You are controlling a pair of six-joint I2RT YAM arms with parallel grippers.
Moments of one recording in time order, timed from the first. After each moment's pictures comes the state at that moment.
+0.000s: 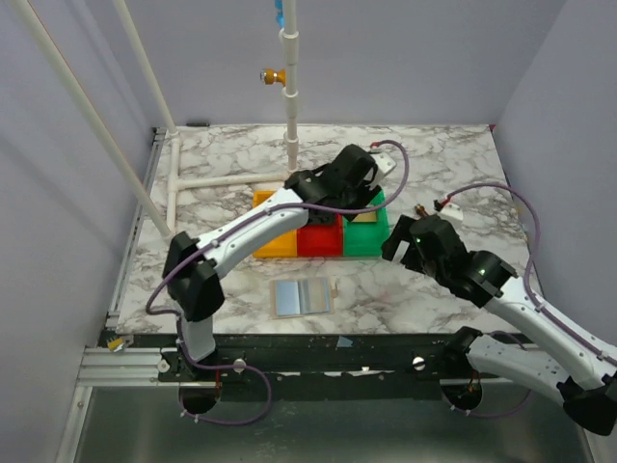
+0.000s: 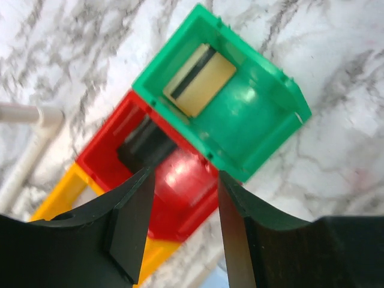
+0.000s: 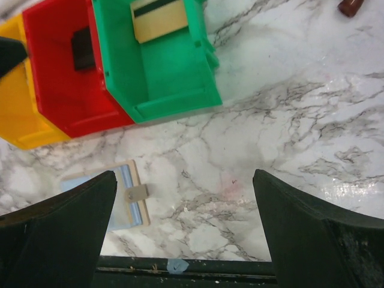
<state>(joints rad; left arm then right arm) -0.89 1.91 1.84 -0.69 -0.21 0.14 0.72 0.85 0.87 -0.75 0.45 0.86</state>
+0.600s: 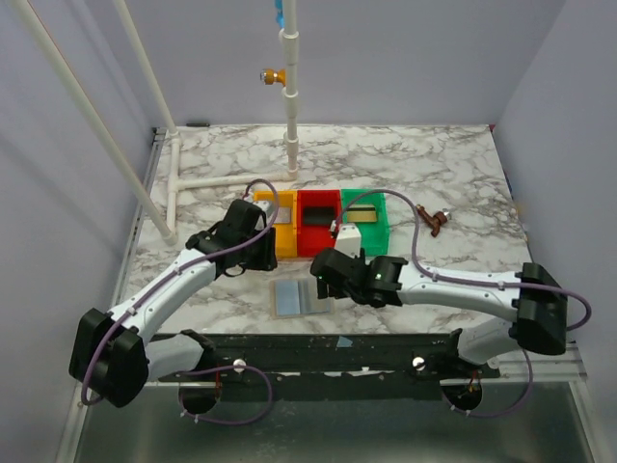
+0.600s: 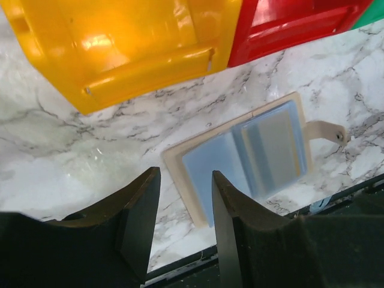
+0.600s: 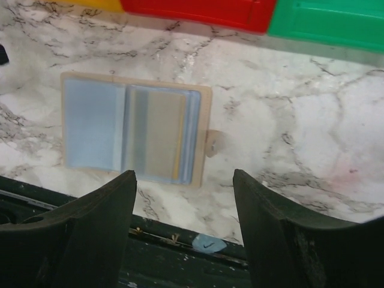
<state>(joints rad) -0.55 1.20 0.87 -0.60 0.09 -0.34 1.18 1.38 0.99 -0.61 0.51 0.90</state>
